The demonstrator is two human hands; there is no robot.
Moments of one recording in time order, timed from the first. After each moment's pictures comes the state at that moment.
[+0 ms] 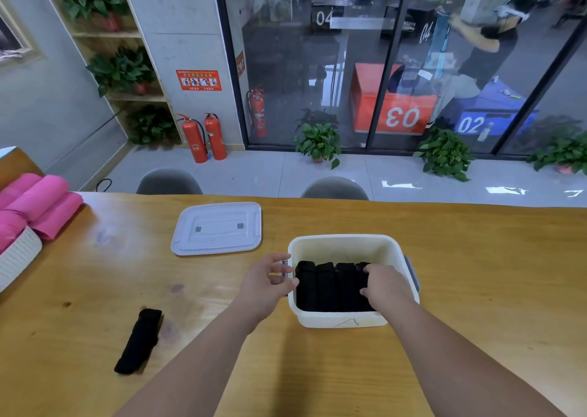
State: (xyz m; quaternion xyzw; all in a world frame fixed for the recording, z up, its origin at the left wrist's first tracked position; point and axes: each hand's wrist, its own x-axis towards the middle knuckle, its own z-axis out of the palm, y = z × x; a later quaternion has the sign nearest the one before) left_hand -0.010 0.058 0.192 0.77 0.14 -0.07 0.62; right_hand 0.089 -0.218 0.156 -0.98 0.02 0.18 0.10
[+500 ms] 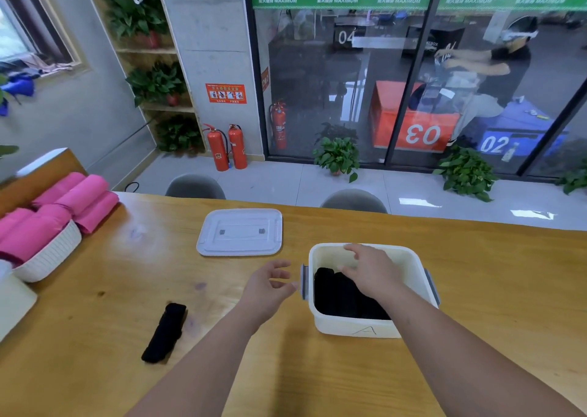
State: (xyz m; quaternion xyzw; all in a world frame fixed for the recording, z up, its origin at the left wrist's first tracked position) left_hand -0.031 0.088 0.200 0.80 0.17 -0.03 0.58; right_hand 0.078 -0.150 0.227 -0.96 -0.08 0.10 0.23
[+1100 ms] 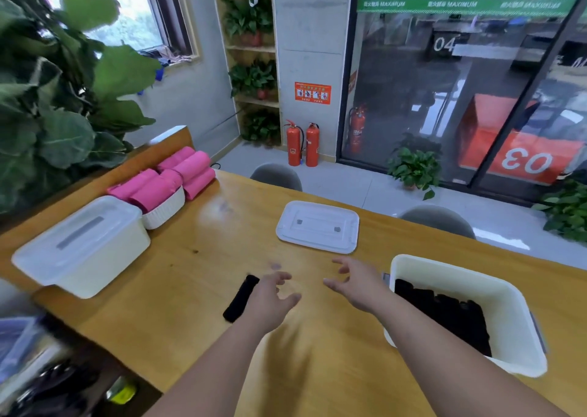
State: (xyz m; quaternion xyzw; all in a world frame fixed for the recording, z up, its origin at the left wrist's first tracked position) left_hand -0.129 0.205 0.170 0.84 0.30 0.02 0.45; right_hand 0.018 0.016 0.216 -0.90 -0.23 0.22 0.28
